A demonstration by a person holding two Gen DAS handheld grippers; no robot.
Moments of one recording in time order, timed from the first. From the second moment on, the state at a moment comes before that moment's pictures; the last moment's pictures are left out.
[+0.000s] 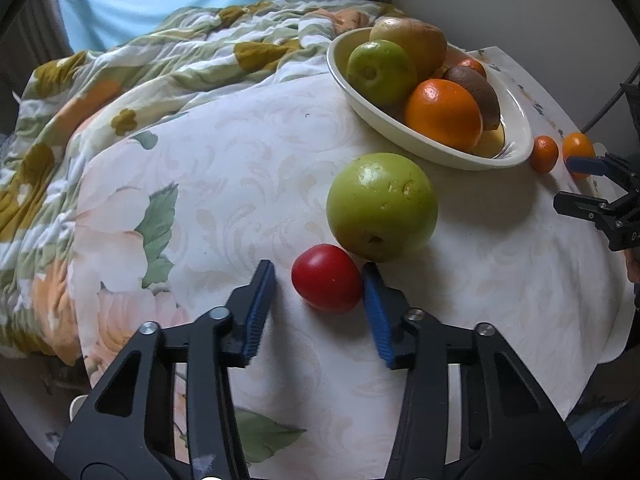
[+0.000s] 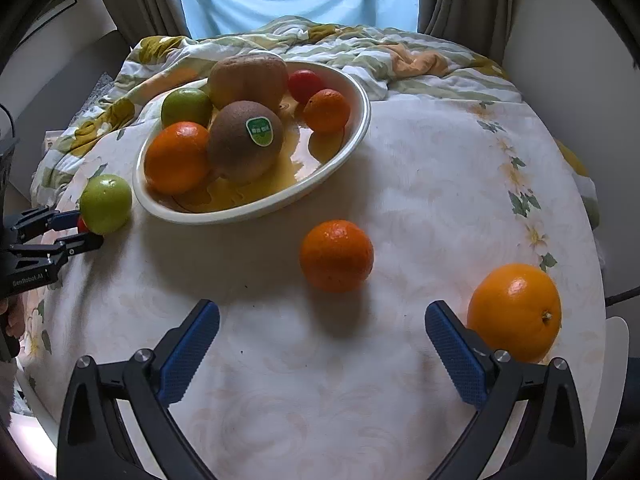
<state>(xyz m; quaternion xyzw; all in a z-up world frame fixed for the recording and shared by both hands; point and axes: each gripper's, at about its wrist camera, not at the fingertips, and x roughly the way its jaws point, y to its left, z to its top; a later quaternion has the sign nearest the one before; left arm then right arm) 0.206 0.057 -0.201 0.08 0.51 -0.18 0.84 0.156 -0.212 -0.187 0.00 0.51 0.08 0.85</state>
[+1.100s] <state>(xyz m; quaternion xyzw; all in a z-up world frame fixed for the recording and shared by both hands) 0.178 0.073 -0.189 0.03 0.51 -0.16 0.85 0.174 -0.206 -0.180 -0.02 0.51 0.07 0.86</state>
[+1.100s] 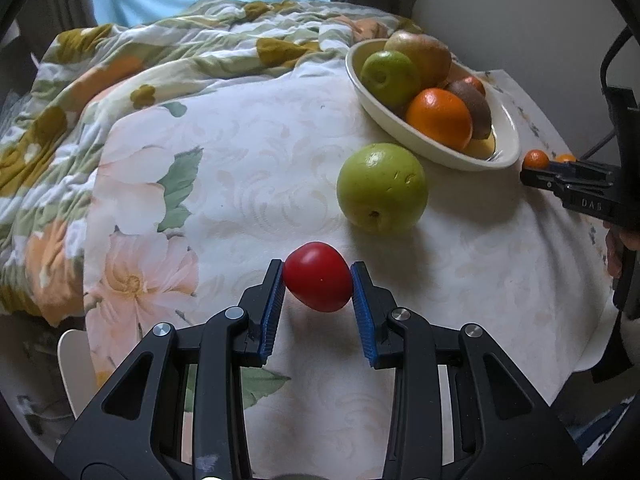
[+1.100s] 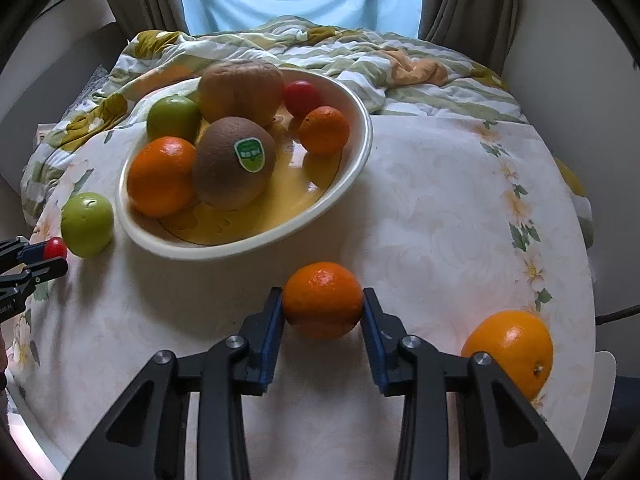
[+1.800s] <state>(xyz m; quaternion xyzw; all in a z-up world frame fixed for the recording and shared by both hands) 0.171 0.055 -0.091 0.00 0.45 -0.17 0.88 0.147 -0.200 -0.091 -0.02 0.46 0.08 0.88</state>
